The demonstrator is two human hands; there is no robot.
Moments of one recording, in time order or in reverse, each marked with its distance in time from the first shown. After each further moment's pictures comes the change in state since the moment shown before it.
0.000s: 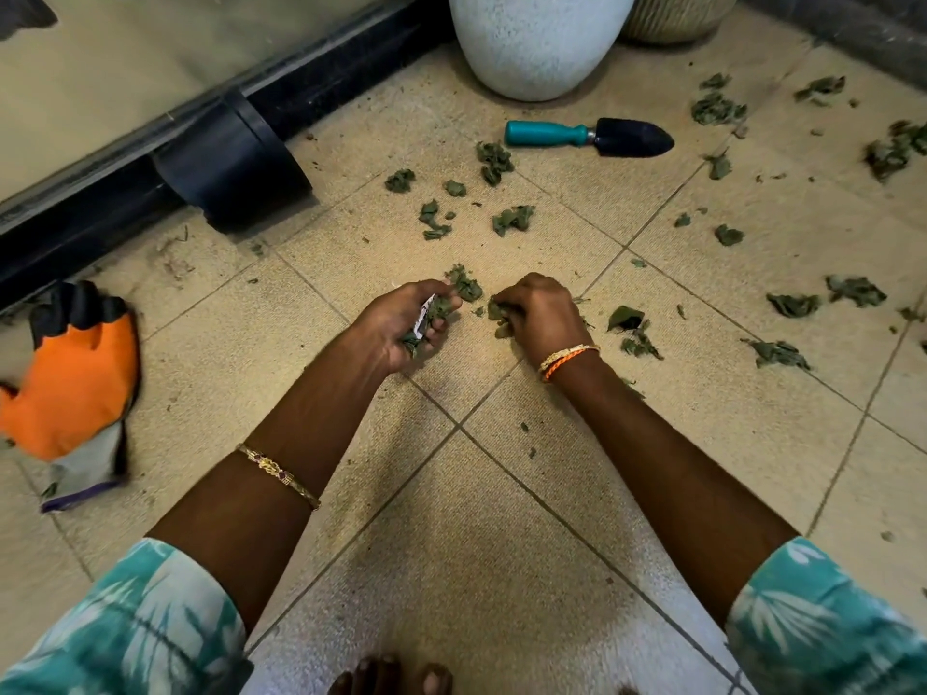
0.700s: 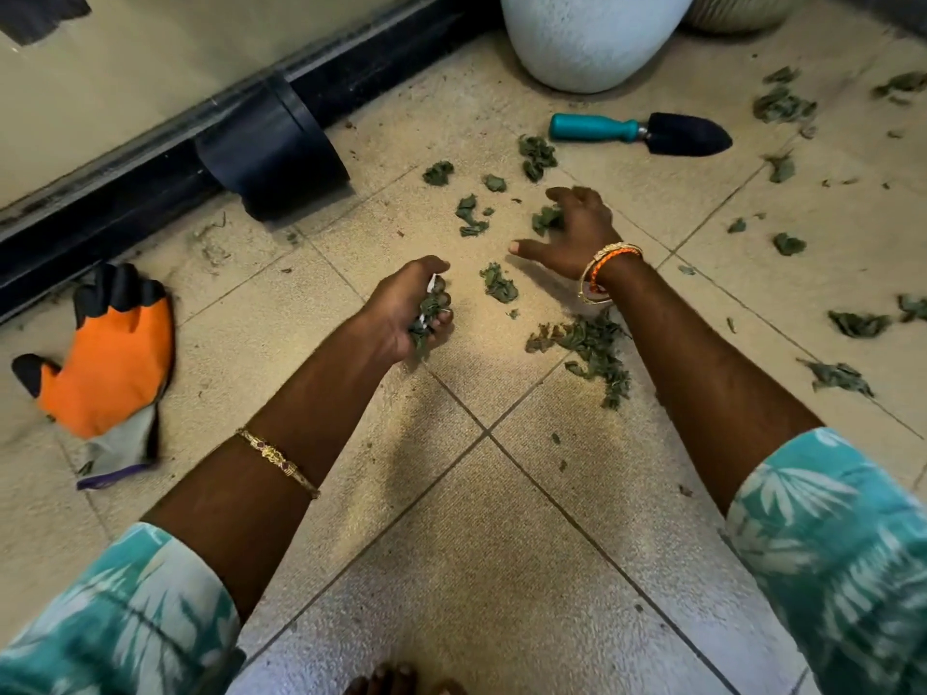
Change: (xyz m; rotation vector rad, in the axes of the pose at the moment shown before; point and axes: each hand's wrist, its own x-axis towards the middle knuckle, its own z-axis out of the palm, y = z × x) left_hand -0.004 0.014 -0.017 -0.091 0.128 0.018; right_hand 0.091 0.016 -0.022 0.079 -0.201 0.242
